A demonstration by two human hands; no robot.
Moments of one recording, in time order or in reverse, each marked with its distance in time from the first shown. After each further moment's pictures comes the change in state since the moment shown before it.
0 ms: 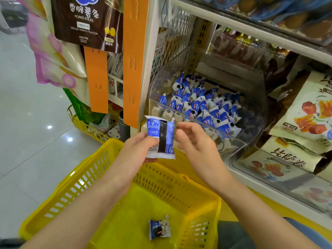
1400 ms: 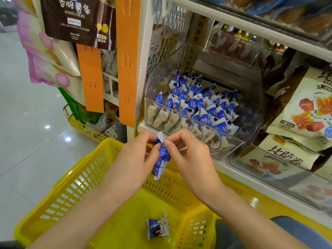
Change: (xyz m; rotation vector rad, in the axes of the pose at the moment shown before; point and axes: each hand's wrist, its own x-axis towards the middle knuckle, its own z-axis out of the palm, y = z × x) left_hand -0.002 -0.018 -0.001 0.661 0.040 0.498; right_hand -0.013 0.008 0.011 -0.142 0.065 -0.184
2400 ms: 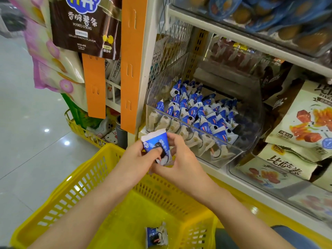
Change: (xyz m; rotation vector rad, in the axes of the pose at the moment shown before) left_hand 0.013 0.011 -0.001 -0.546 -0.029 -0.453; right_hand 0.012 0.004 0.010 0.042 -0.218 0.126
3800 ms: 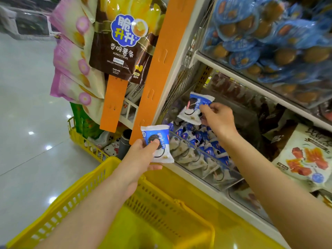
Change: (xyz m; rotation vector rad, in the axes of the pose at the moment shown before) left_hand 0.016 0.035 -0.030 -0.342 -0.014 -0.139; right_hand 0.113 -0.040 -0.085 0.042 0.500 0.166
